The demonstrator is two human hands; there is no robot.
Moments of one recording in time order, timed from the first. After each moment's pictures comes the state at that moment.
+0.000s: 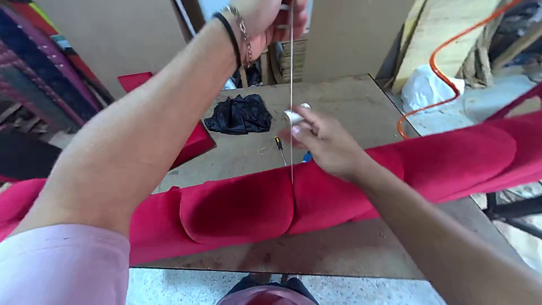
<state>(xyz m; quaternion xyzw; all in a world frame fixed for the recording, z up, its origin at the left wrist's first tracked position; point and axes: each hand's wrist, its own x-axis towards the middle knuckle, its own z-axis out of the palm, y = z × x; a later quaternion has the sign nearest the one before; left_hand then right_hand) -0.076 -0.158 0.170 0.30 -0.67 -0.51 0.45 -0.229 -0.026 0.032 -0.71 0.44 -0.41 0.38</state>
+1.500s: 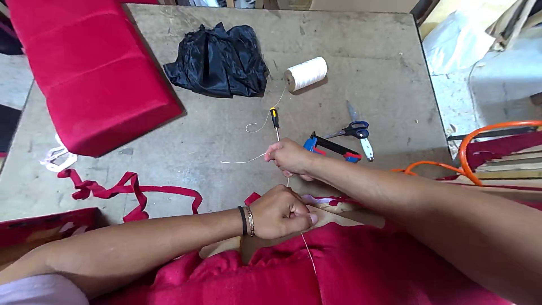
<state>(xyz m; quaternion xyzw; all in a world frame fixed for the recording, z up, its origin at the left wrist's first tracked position) -0.064 -0.123 -0.146 0.16 -0.77 -0.57 0.23 -0.196 -0.211 -0.138 -0.48 0.62 -0.01 0.63</state>
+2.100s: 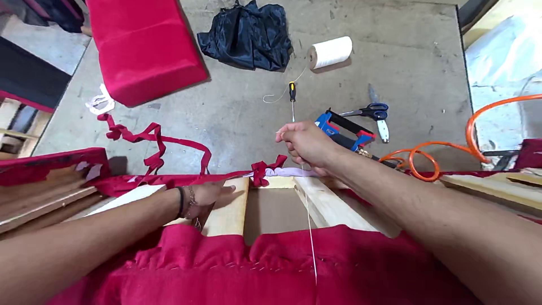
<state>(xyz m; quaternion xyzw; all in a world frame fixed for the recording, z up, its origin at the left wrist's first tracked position) 0.046 0.025 -0.145 0.66 -0.33 -0.67 -0.07 -0.200 -0.081 -0.105 -0.49 0.58 -0.13 0.63</state>
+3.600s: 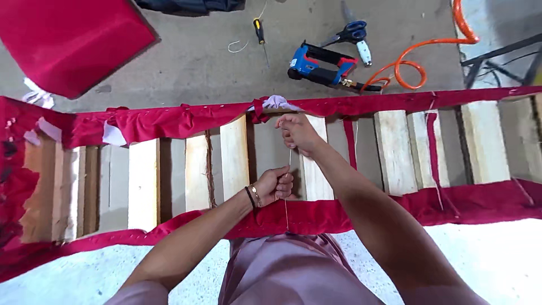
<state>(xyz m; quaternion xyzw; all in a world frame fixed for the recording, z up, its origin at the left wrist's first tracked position) -0.088 0.109 -0.270 0.35 -0.07 -0.93 0.13 -0.248 0.018 -0.262 -0.41 0.55 -0.32 0.65</state>
